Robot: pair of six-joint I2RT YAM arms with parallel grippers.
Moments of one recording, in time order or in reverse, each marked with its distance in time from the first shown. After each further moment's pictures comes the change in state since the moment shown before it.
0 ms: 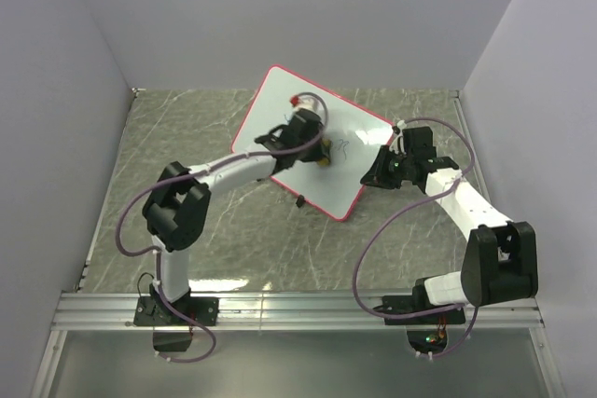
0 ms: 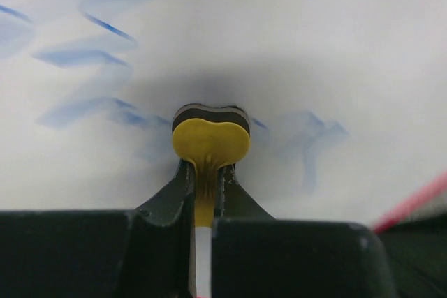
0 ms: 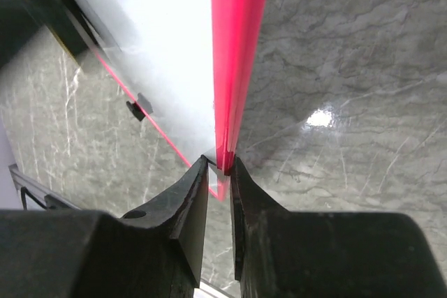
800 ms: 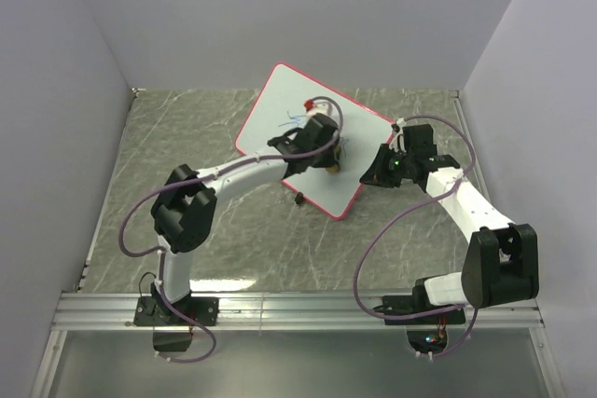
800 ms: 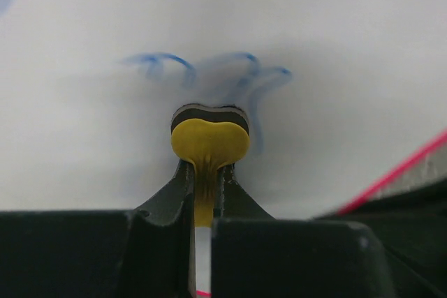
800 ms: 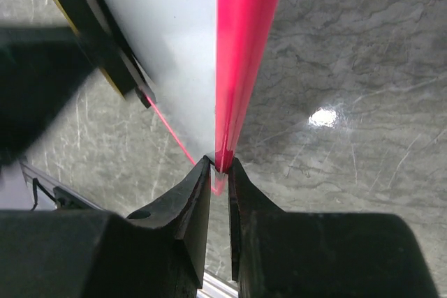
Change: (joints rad) left arm -0.018 0.017 0.067 -0.096 -0.053 -0.012; right arm 0.006 -0.010 0.026 -0.025 -0.026 0.008
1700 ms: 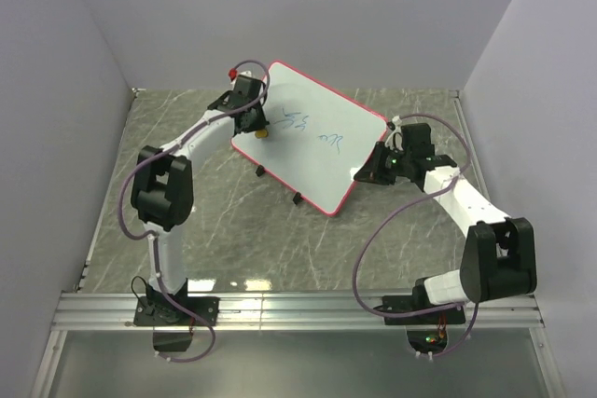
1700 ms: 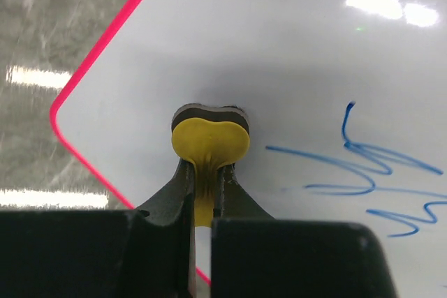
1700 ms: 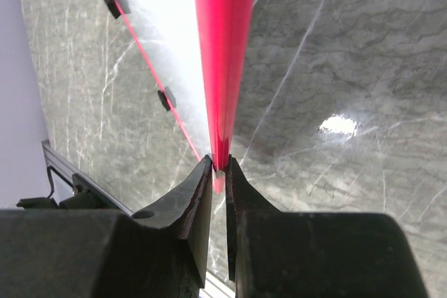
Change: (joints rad) left arm 0.415 0.047 0.082 -0.134 0.028 0.143; right arm 0.002 0.026 -0.011 0.079 -0.093 0.003
